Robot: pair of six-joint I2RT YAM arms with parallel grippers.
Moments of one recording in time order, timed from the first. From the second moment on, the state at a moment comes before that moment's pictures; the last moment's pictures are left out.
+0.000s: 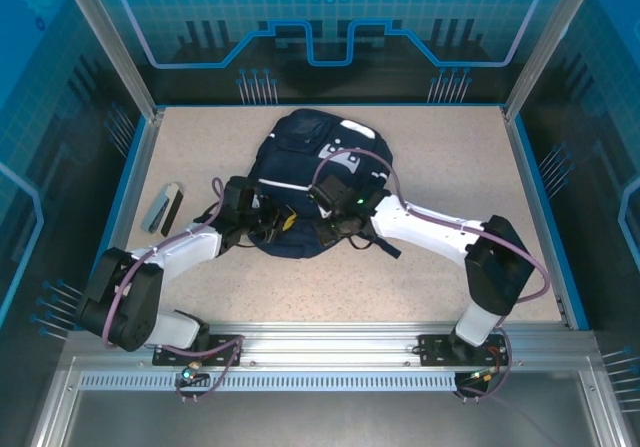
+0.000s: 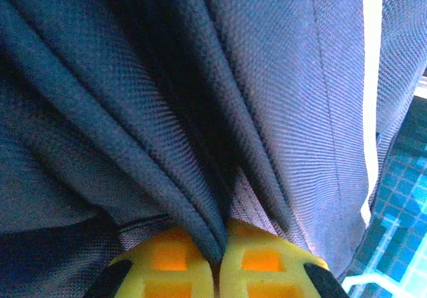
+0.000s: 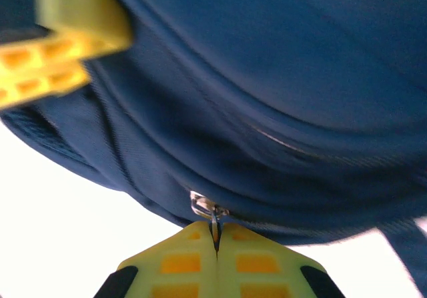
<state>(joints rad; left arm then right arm) -0.33 1.39 0.65 0.01 0.43 -1.40 0.86 1.67 1.28 -0.72 0.07 0.38</state>
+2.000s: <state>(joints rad) -0.28 1.18 0.78 -0.35 0.36 -1.07 0.56 1.66 1.22 -0.55 -0.37 0.36</state>
